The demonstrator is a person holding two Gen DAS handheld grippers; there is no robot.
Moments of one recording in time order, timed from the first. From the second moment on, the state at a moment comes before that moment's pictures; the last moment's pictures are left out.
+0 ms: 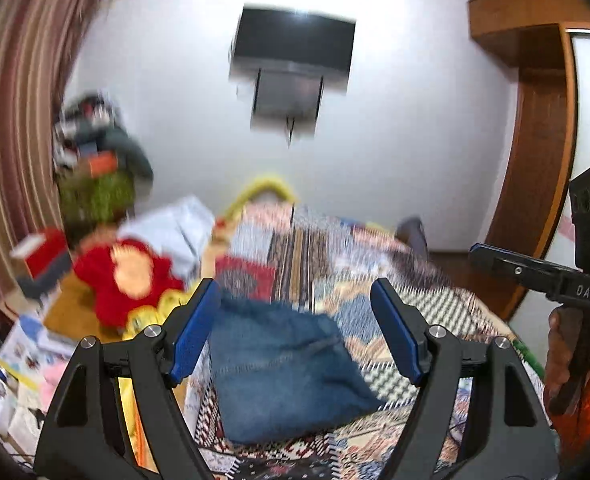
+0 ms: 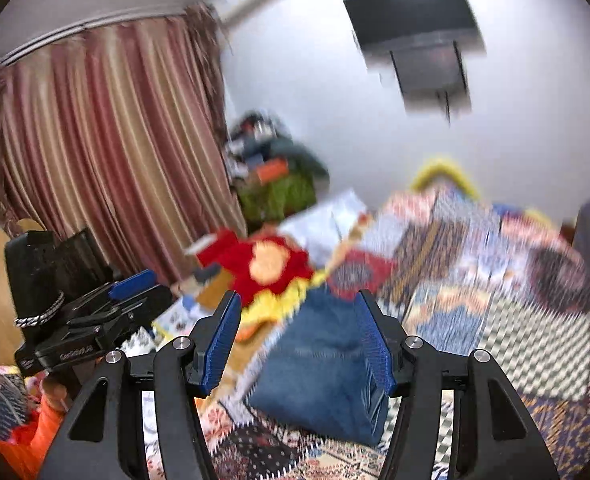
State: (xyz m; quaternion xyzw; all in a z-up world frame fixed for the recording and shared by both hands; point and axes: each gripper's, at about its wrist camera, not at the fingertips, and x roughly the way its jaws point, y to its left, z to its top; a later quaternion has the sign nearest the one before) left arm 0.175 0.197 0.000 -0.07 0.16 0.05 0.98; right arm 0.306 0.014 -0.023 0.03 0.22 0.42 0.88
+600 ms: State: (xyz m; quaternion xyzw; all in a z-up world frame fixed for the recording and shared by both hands) left arm 0.082 0.139 -0.002 -0.03 0.07 0.13 0.99; right arm 0.160 -0.016 -0.014 0.00 0.08 0.32 0.94
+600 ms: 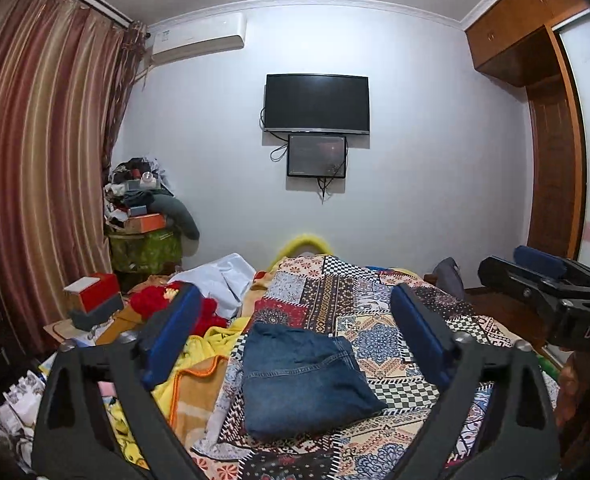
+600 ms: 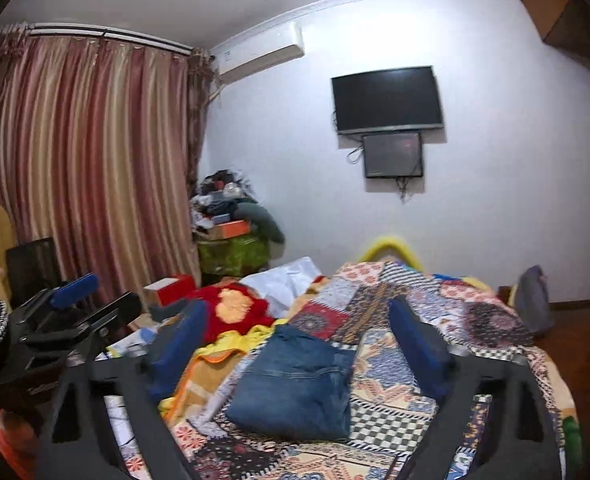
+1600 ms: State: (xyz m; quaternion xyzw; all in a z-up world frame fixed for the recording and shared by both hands) left arm 0.083 0.137 -0.013 -0.04 0.09 0.13 0.99; right arm 0.173 -0.023 -0.029 0.01 0.12 0.31 0.94
